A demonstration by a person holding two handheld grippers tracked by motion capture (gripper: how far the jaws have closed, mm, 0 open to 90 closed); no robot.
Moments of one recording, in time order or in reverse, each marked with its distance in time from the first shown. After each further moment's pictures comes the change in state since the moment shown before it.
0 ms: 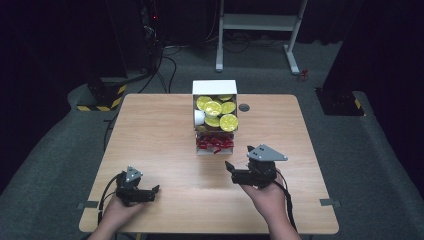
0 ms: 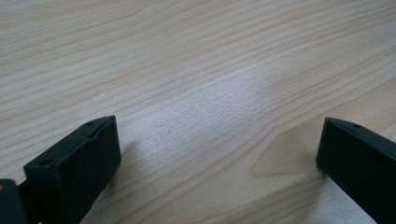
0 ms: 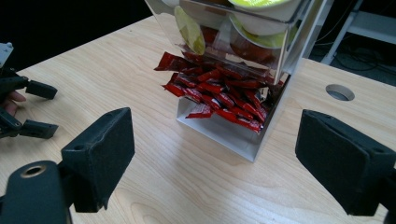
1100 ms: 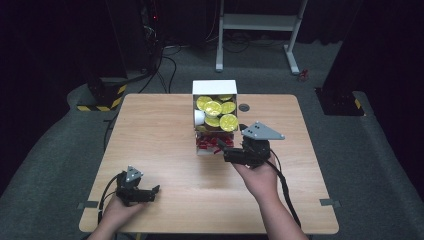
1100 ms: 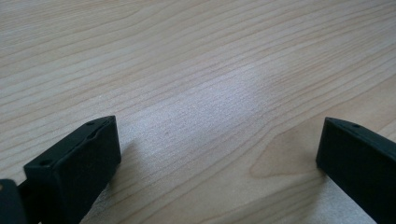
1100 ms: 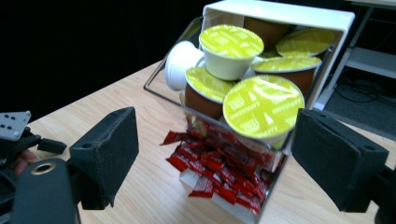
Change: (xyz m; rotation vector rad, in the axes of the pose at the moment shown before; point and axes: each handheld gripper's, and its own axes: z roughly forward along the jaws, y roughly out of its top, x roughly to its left) left arm 0.000 0.001 0.001 0.000 -0.011 0.007; right arm 0.000 0.059 0.008 -0.120 0.016 0.006
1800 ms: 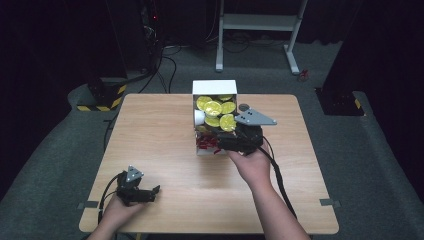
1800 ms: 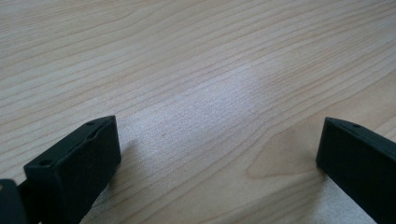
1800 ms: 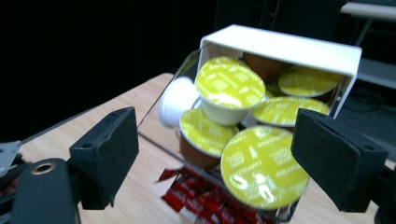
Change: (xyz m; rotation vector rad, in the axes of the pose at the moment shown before) left arm 0.000 0.000 0.000 0.001 -0.008 0.009; right arm -0.003 0.025 0.023 -0.029 0.000 -0.008
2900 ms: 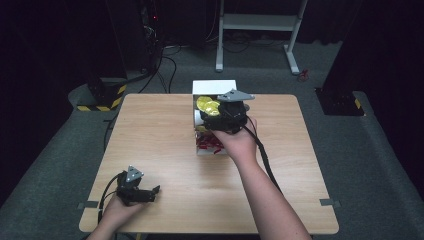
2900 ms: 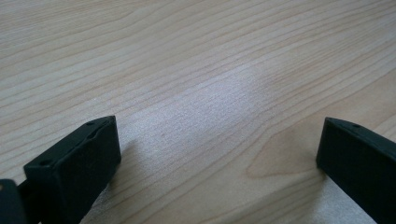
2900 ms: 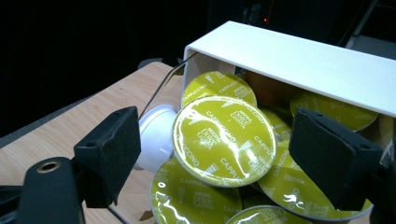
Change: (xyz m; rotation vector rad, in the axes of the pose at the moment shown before) left arm 0.000 0.000 0.000 0.002 -0.005 0.003; right arm -0.008 0.029 0.061 0.118 -0.020 0.014
